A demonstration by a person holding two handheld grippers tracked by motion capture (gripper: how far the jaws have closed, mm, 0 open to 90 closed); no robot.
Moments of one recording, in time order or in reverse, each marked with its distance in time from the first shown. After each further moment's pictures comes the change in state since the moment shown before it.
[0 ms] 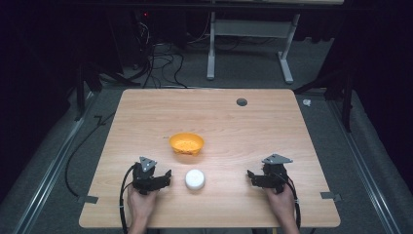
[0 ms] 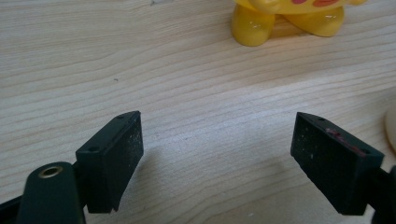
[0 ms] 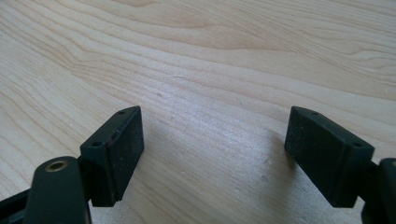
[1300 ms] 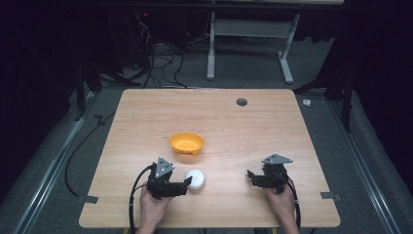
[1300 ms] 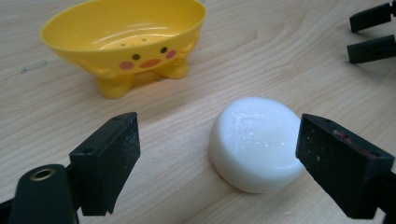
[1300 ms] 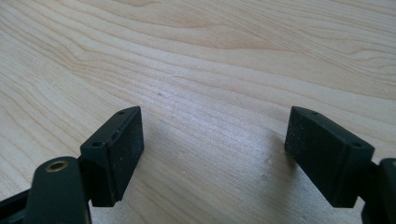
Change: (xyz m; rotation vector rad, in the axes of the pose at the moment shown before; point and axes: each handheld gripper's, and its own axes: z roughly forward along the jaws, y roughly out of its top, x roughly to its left) left arm -0.057 0.023 -0.027 -0.054 -0.256 0.137; right arm 0.000 0.000 0.000 -0.001 0.001 0.000
